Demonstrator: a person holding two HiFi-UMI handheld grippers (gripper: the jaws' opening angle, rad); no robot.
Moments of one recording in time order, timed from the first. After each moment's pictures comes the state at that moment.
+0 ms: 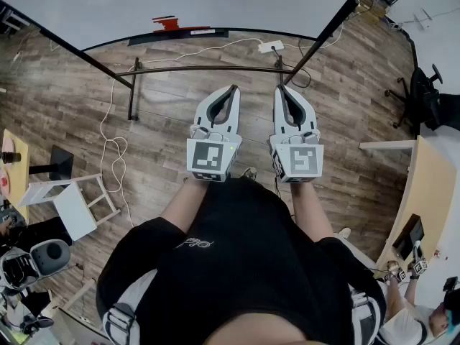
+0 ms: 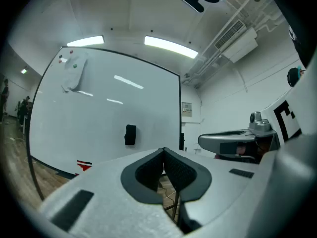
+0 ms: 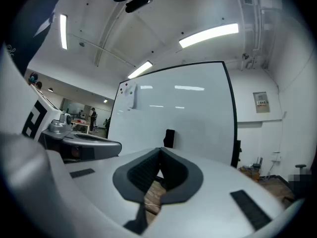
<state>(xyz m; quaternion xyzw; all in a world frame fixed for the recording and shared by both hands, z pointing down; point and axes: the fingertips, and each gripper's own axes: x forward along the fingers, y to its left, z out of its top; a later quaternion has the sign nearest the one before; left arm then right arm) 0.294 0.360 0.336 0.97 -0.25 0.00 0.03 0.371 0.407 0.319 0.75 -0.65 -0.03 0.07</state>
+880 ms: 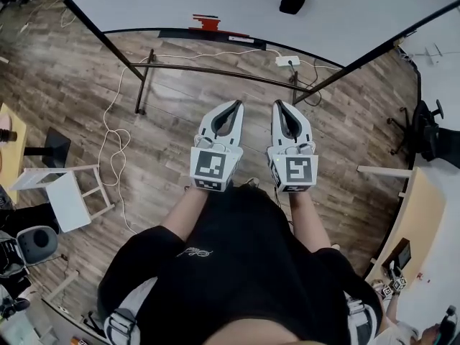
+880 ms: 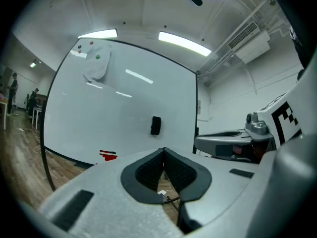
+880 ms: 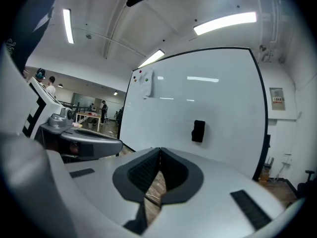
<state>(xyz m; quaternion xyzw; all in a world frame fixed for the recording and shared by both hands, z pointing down) 0.194 0.275 0.372 0.96 -0.27 0.03 0.07 0.270 0.308 0.358 0.72 -0.68 0.00 0.11</state>
